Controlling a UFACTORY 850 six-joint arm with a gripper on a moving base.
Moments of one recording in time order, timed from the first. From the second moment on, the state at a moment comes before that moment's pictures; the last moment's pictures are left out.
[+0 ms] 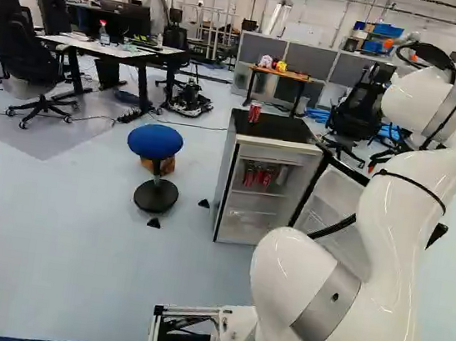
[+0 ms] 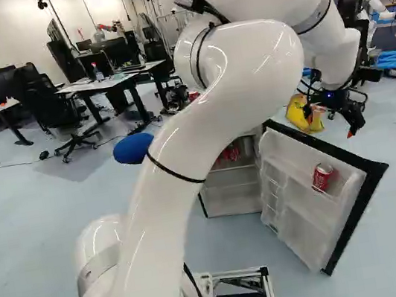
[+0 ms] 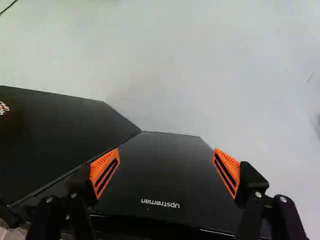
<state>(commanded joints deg) -52.3 -48.1 -104.9 4.4 -41.0 0.0</state>
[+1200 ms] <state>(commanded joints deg) -52.8 -47.6 -102.3 4.4 -46.7 0.0</state>
